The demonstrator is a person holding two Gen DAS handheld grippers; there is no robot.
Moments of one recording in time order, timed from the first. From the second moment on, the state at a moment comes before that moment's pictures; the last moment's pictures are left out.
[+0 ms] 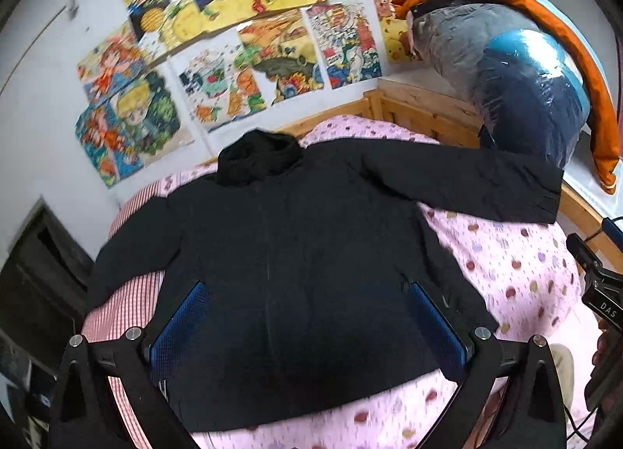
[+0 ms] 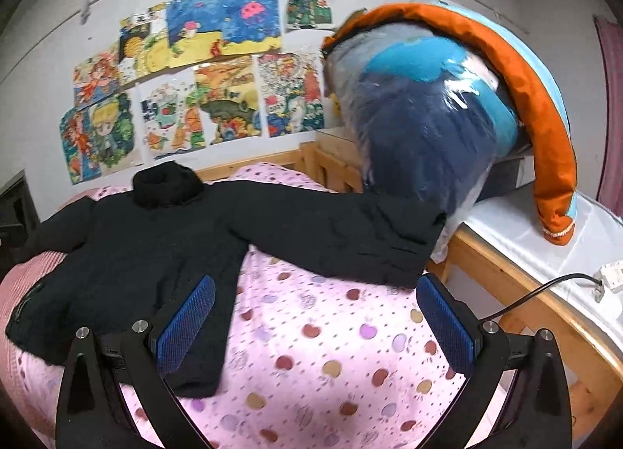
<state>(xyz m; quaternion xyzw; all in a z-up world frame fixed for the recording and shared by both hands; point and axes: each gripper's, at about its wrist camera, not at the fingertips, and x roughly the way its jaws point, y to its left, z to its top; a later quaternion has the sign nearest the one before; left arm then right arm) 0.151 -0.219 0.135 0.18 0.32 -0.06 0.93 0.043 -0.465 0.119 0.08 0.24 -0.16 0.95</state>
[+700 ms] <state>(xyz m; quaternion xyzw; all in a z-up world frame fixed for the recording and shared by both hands) 0.348 -0.277 0.066 0.20 0.29 -0.18 0.92 0.134 -0.544 0.013 0.29 0.23 -0.29 0.88</state>
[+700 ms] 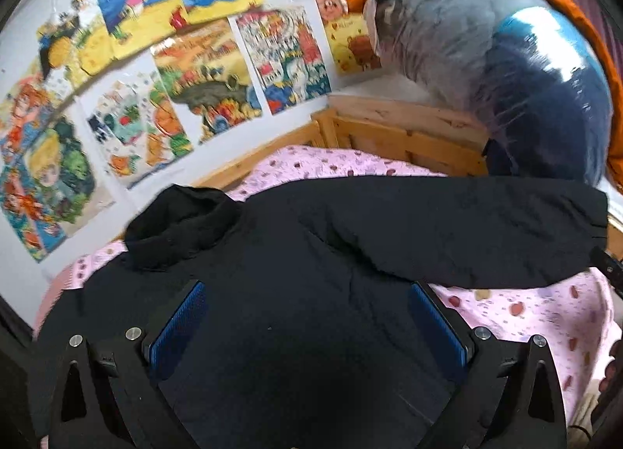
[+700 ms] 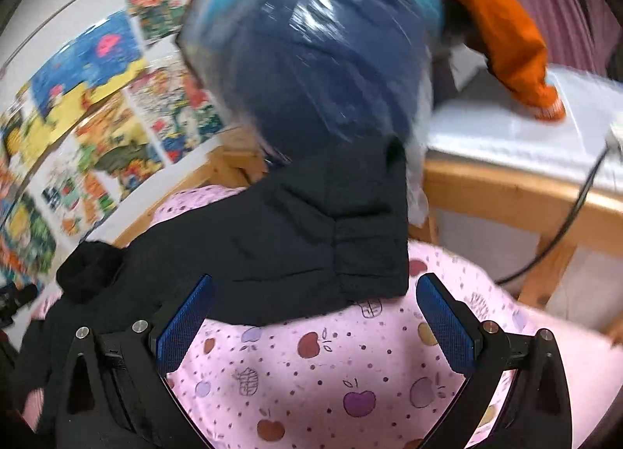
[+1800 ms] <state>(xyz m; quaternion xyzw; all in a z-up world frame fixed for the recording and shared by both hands) 0.564 -0.262 -0.078 0.09 0.44 -0.15 0.88 0.219 -0.513 0.007 0.30 0.20 -0.36 0.86</state>
